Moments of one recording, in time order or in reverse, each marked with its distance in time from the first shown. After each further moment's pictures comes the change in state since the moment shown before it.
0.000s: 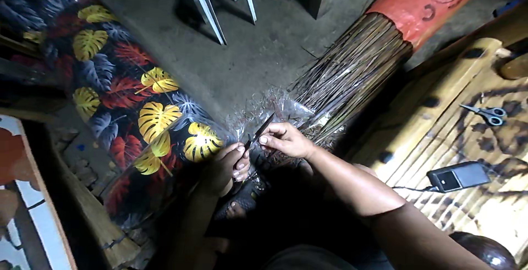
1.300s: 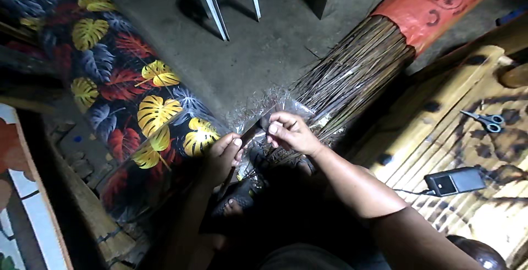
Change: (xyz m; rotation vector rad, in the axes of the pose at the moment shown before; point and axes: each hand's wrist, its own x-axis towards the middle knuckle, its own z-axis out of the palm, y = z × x) left_hand 0.005 -0.005 -0.019 0.428 0.156 0.301; right_hand -0.002 -0.012 -0.002 0.170 0.083 0.028
